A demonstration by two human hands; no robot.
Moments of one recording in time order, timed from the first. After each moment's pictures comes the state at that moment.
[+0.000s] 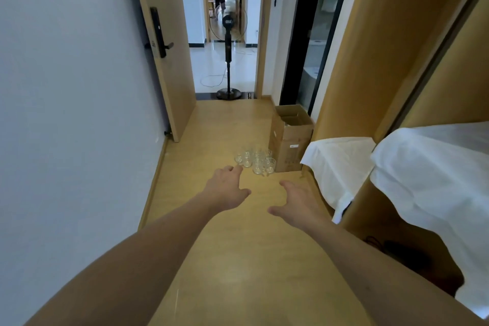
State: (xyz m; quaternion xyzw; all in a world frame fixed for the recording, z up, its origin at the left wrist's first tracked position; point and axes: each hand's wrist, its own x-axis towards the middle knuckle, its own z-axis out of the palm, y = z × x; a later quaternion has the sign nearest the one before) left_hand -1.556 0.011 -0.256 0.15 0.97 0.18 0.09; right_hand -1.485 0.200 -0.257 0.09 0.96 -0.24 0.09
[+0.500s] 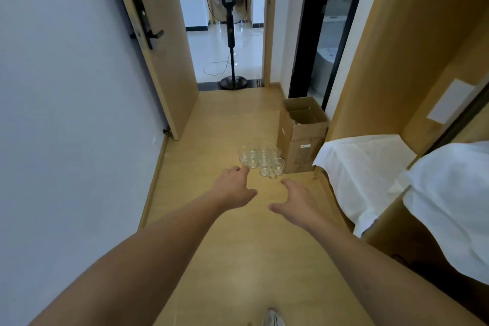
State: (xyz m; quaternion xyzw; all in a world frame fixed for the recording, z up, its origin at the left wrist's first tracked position) left_hand -1.751 0.092 -0.303 0.13 0.97 0.14 0.15; right_hand -1.694 0.268 -0.326 0.12 0.94 -0.29 0.10
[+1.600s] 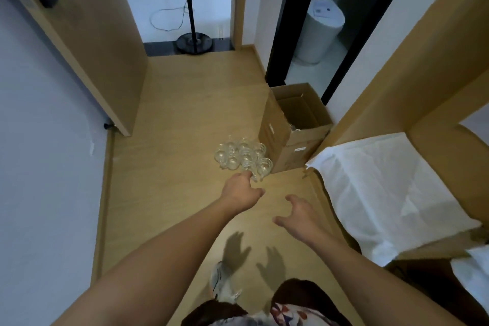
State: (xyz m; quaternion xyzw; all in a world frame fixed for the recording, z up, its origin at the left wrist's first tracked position) left_hand -2.145 0.136 -0.421 0.08 0.91 0.30 0.29; right_hand -2.042 0.287 -0.420 0.27 0.90 -0.28 0.21
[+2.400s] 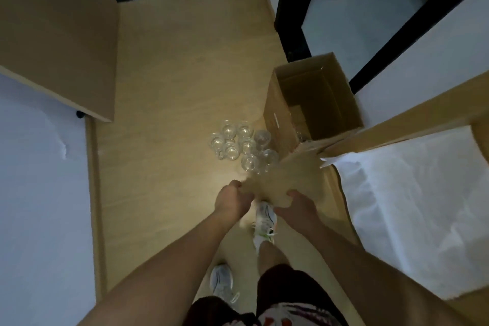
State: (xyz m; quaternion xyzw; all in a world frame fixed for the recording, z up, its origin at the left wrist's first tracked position) left_hand -2.354 0.263 -0.527 -0.14 0.84 0.30 0.42; right_hand -2.280 0.432 -0.550 0.31 0.82 -0.34 0.35
